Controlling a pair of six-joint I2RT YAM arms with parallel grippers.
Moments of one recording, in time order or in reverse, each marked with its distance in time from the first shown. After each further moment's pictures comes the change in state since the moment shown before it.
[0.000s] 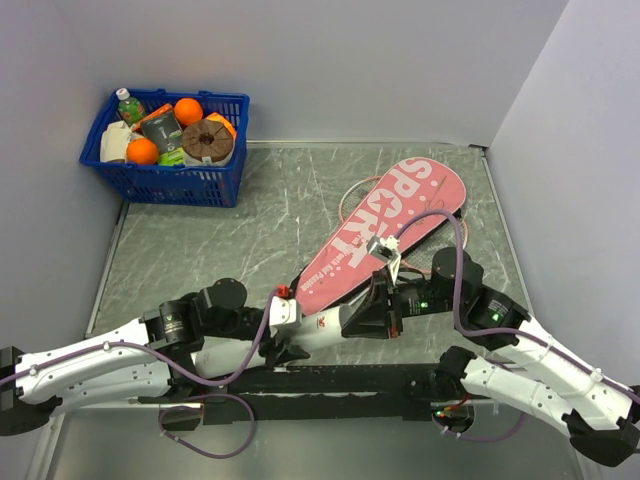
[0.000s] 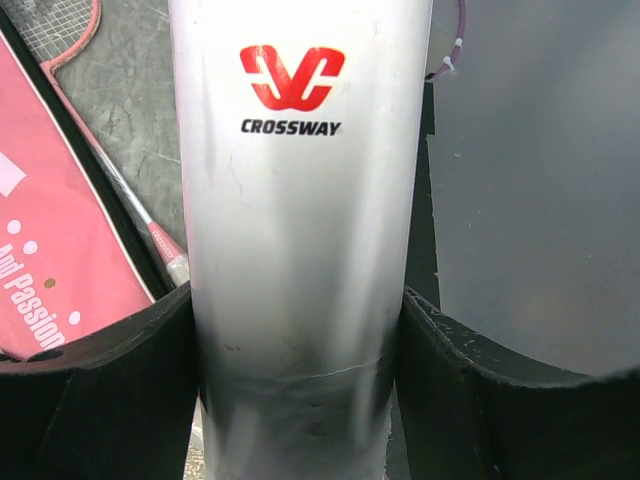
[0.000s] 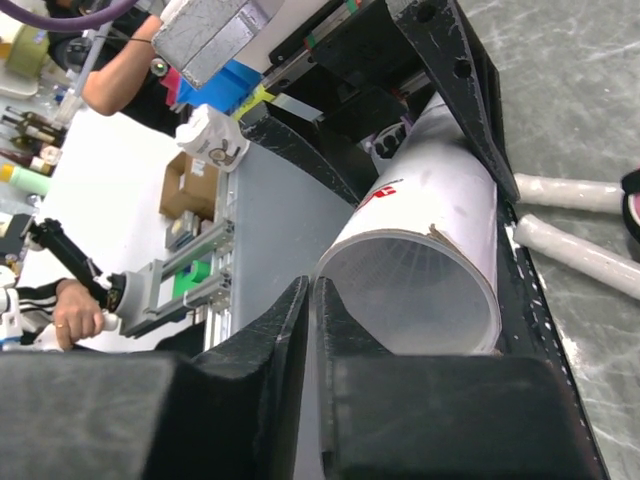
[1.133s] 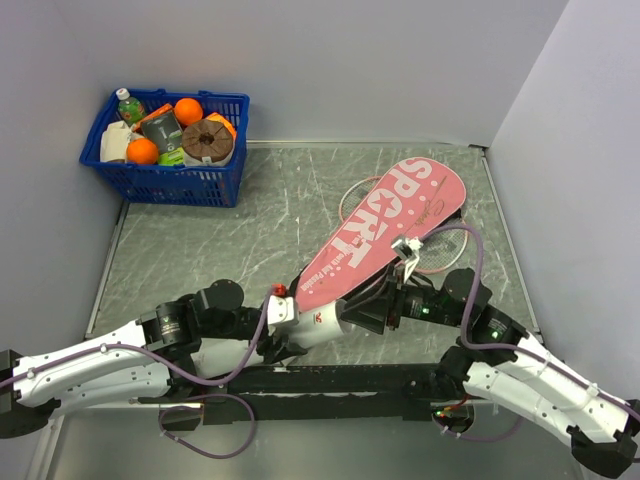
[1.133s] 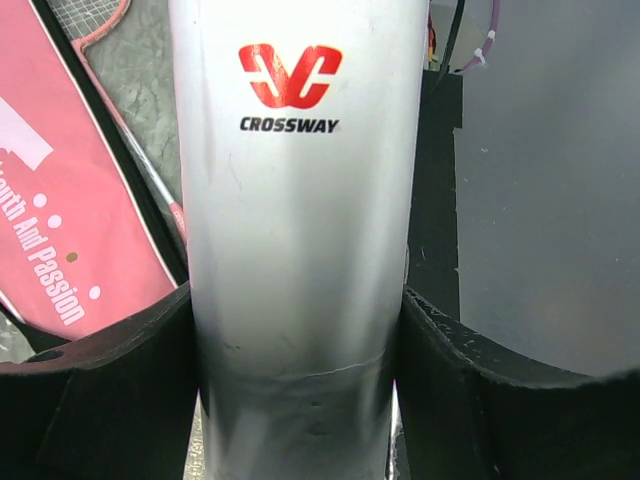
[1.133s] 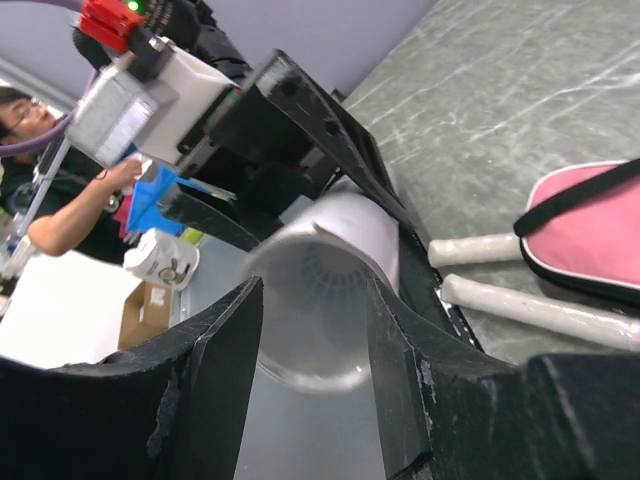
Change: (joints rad) left arm 0.004 -0.031 -0.017 -0.025 -0.051 0.001; right arm -0.003 -0.140 -0.202 0.203 0.309 0.113
